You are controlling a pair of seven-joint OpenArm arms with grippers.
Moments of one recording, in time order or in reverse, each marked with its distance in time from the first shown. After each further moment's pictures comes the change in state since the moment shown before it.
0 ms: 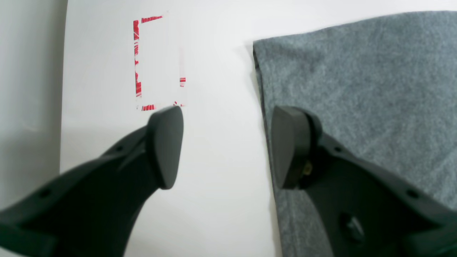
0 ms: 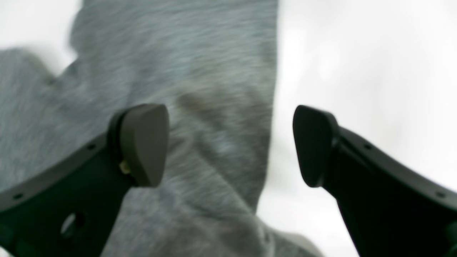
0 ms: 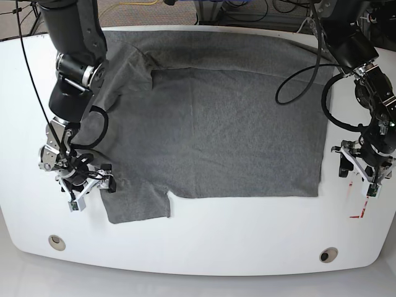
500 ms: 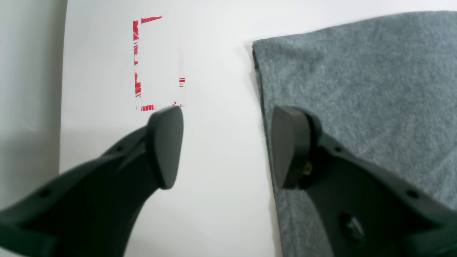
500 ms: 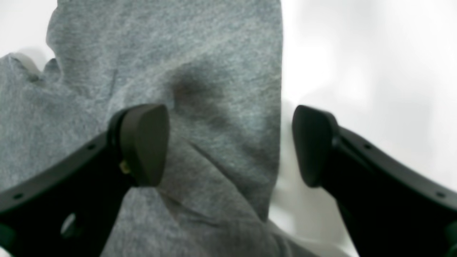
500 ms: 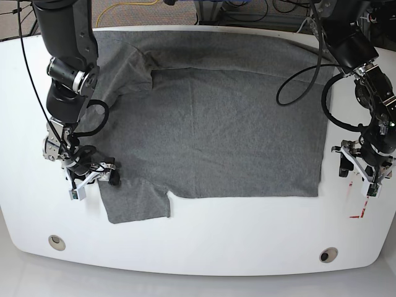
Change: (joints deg) left arm 0.0 0.0 -0.1 0.0 0.0 0.0 0.0; right arm 2.1 2.7 -0.2 -15.3 -0.3 -0.2 11.0
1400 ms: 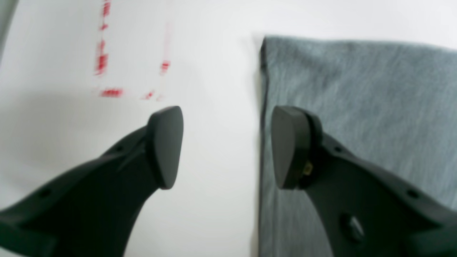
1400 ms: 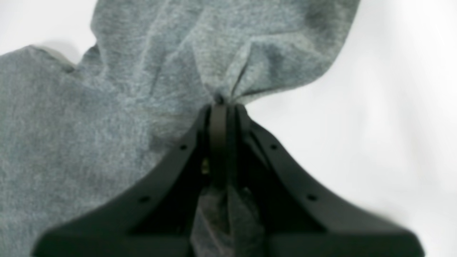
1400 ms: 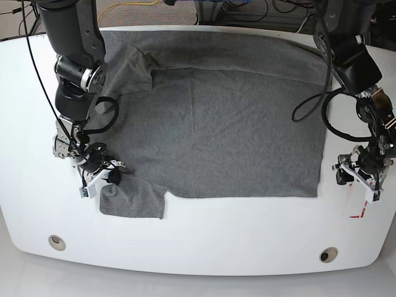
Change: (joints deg) left arm -8.0 -2.0 -0.2 -23.7 0.1 8.2 -9.0; right arm -1.2 -2.8 0.0 0.2 0.4 0.1 1.2
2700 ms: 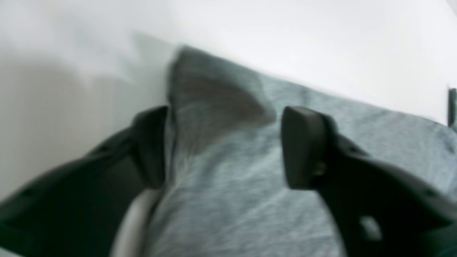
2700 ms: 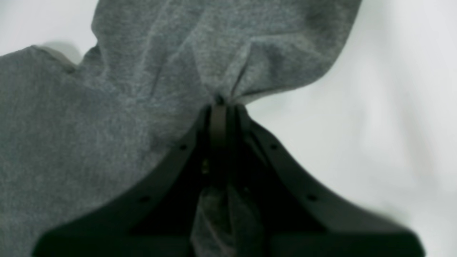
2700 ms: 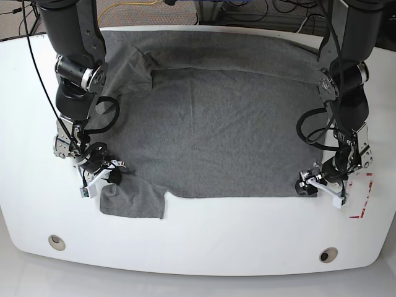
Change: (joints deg) left arm -15.1 2.1 3.7 -44.2 -0.4 1.9 -21.1; right arm -0.1 -0.2 0.0 0.0 0.1 0.0 0.1
